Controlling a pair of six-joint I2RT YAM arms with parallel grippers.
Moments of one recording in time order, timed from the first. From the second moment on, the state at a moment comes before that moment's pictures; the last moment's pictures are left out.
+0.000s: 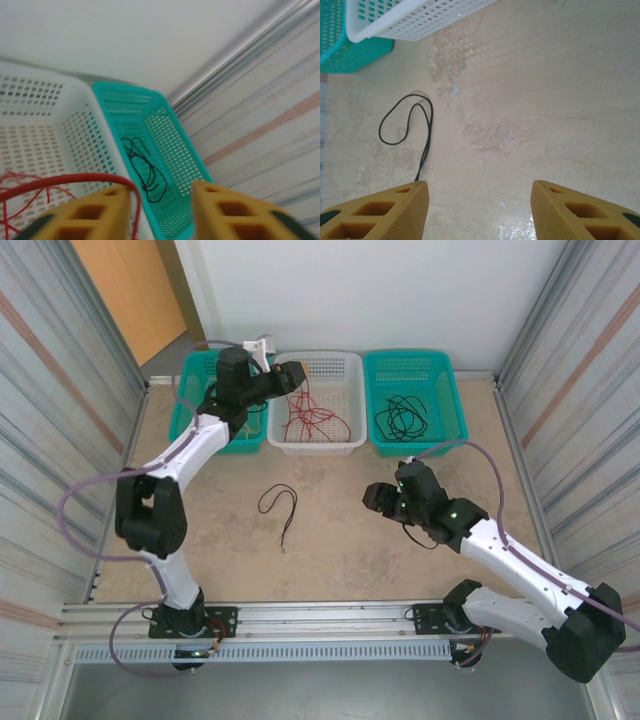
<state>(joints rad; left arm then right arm) -0.33 1.84 1.53 0.09 0.51 -0.66 0.66 0.98 0.73 -0.51 0.01 0.91</state>
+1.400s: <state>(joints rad) -0.41 1.42 0.81 -0.59 0.24 -0.47 0.79 1.13 0.92 -0.53 0.06 0.86</state>
